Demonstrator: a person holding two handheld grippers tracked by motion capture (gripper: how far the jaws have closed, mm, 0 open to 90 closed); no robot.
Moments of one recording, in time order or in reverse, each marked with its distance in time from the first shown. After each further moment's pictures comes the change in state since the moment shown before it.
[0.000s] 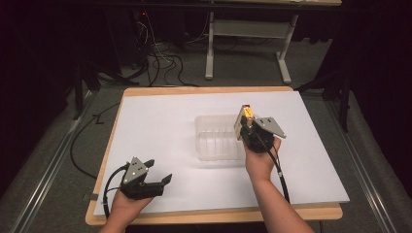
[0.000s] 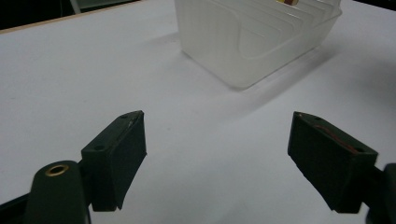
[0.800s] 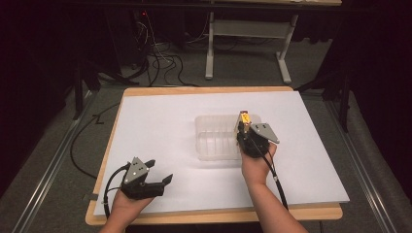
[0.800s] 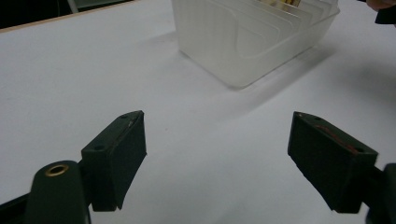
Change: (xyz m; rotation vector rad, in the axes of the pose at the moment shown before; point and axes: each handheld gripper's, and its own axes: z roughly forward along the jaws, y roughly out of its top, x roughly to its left) left arm -0.001 0.000 0.001 0.004 -0.007 0.005; right arm 0.008 -0.022 0.005 0.027 -0.040 0.012
